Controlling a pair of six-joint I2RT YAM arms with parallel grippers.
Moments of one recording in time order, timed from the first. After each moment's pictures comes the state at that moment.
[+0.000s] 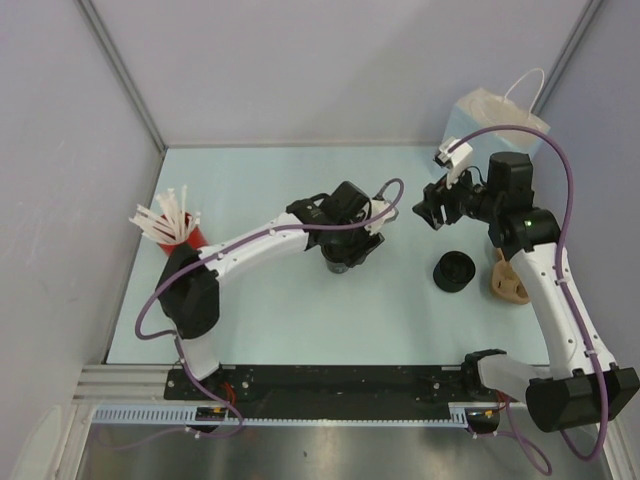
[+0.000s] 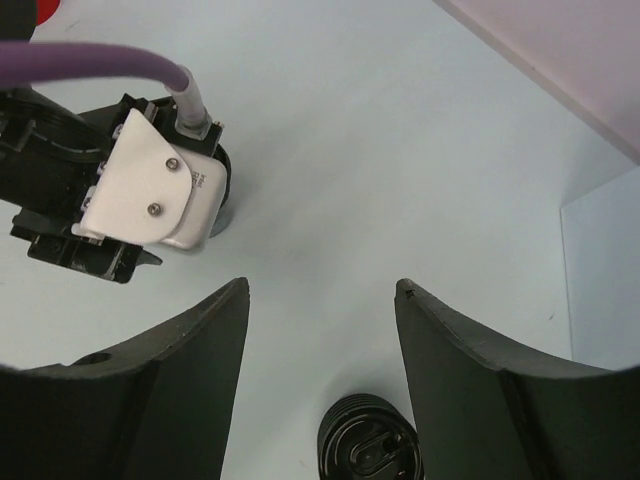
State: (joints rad) left arm -0.86 1.79 1.53 -0.66 0.11 0.17; right arm 0.16 1.14 1.27 -0.61 -0.54 -0.35
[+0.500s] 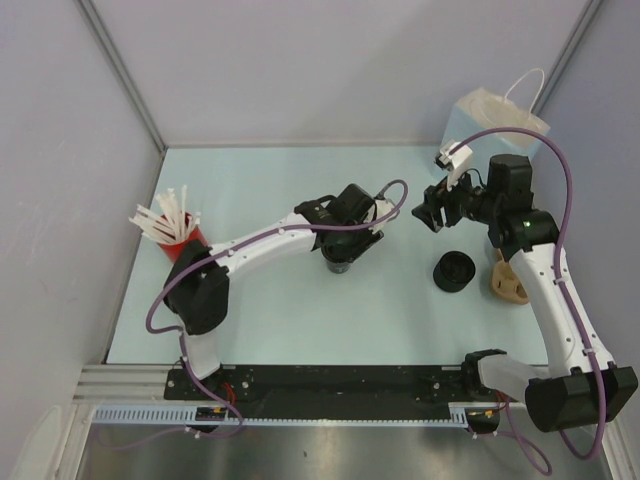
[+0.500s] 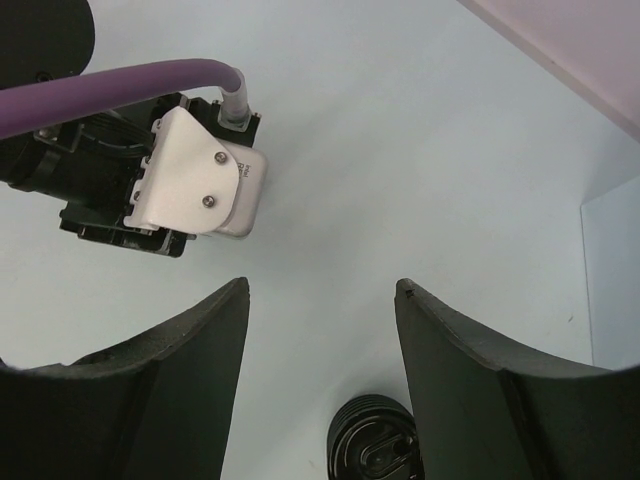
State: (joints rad) left arm -0.88 1.85 1.54 -0.64 -0.01 0.15; right arm 0.15 1.13 1.24 -0.59 -0.58 -0.34
